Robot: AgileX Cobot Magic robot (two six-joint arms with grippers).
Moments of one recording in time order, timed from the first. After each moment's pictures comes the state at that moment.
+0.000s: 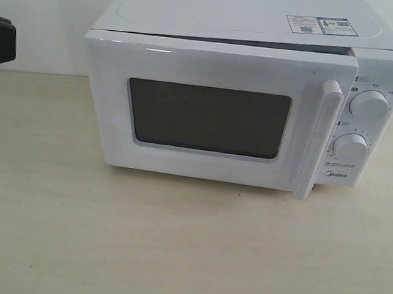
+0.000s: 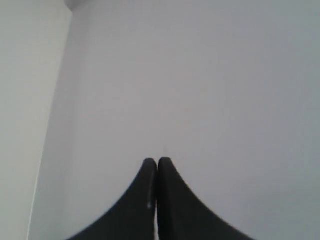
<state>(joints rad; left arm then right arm) -0.29 0.71 -0.76 -0.82 0.61 0.87 0.03 0.05 -0.55 -0.39 -0.37 0.73</state>
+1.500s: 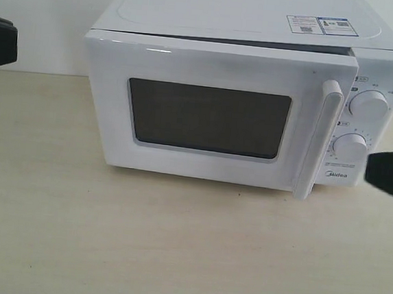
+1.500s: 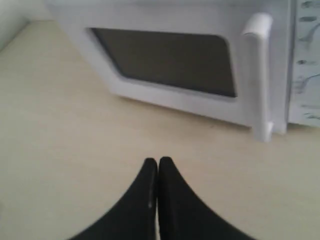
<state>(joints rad) -0.29 0.71 -0.76 -0.84 0.62 0.87 0.71 0.64 -0.60 -0.36 0.58 0.77</state>
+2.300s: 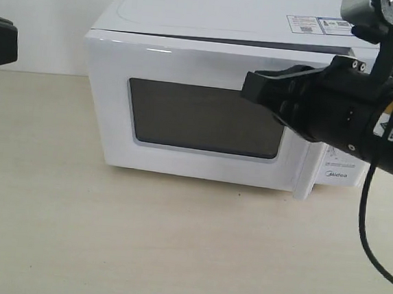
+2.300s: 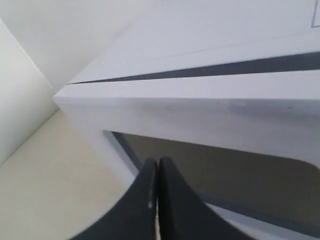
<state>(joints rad) -0.29 0.71 -0.76 -0.84 0.62 0.87 0.51 1.24 -0.60 -0.01 -0.34 0.45</state>
